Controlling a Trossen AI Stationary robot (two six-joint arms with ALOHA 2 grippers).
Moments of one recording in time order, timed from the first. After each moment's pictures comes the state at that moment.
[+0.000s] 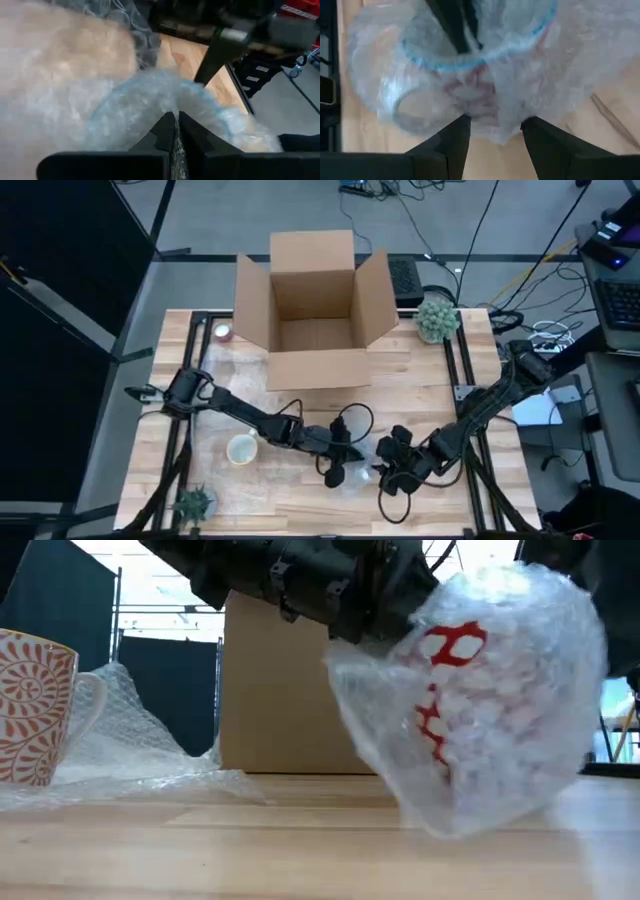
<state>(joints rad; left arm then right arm) -0.30 2.03 1.22 0.44 -0.05 -0.36 0.68 1.55 0.82 -0.28 0.49 0.98</state>
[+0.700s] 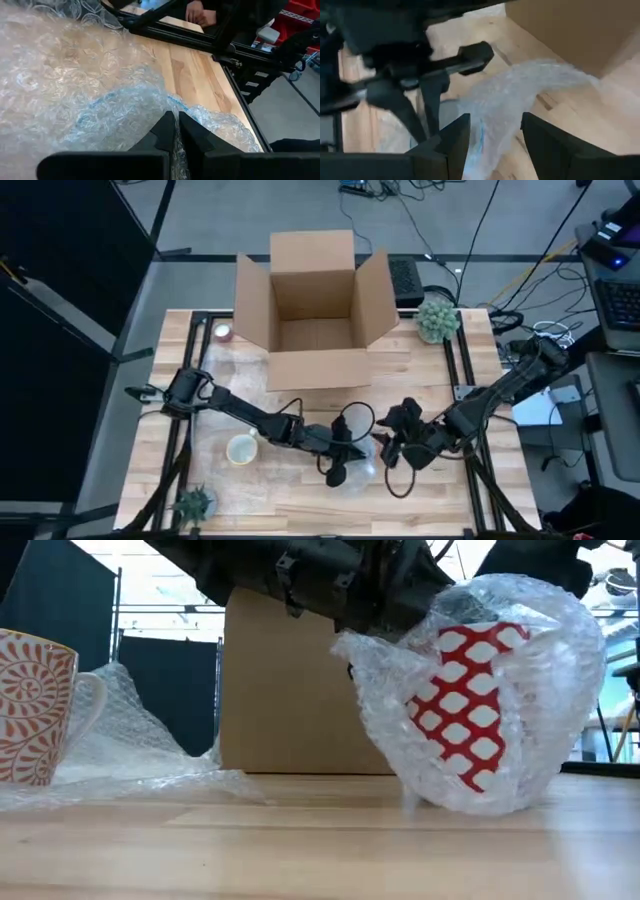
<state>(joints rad) -0.30 2.04 1.22 0.44 -0.05 -0.35 0.59 1.34 0.96 -0.55 0.65 1.03</state>
